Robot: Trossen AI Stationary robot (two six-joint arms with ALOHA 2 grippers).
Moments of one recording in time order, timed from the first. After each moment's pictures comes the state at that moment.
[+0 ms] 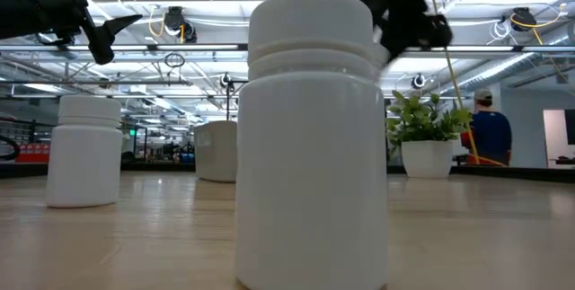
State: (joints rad) left arm 0.25 0.03 0.01 0.59 -0.34 -1.29; right arm 0.27 1.67 1.31 -0.73 0.08 1.09
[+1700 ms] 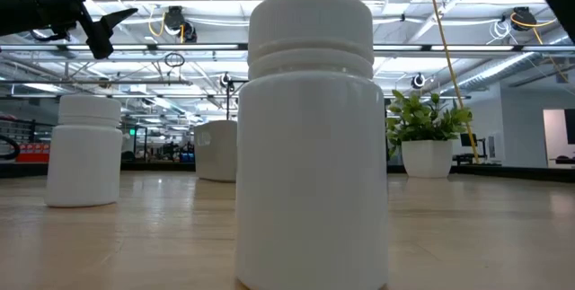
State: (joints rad) left arm 0.25 0.03 0.01 0.65 -0.37 -1.24; right arm -0.24 1.96 1.96 -1.12 -0.08 0.37
